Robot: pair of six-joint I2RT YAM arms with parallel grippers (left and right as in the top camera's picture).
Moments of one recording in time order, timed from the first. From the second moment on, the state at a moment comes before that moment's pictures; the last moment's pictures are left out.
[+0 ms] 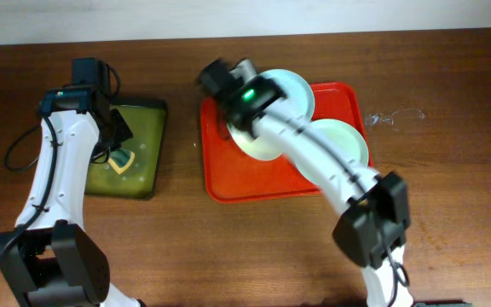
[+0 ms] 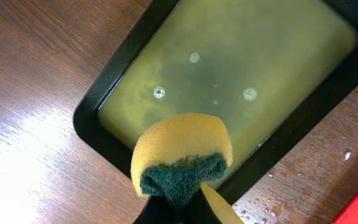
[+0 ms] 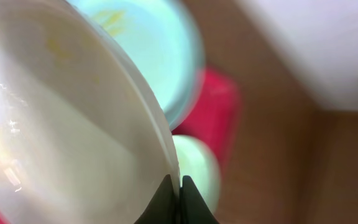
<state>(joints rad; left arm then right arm) 0.07 1.77 1.55 -1.14 -0.23 -0.47 0.62 2.13 2.06 -1.21 0.61 0.02</state>
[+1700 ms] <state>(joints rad) -0.45 2.15 1.58 -0.62 0.07 -0.48 0.33 2.12 1.47 -0.69 -0.36 0.05</state>
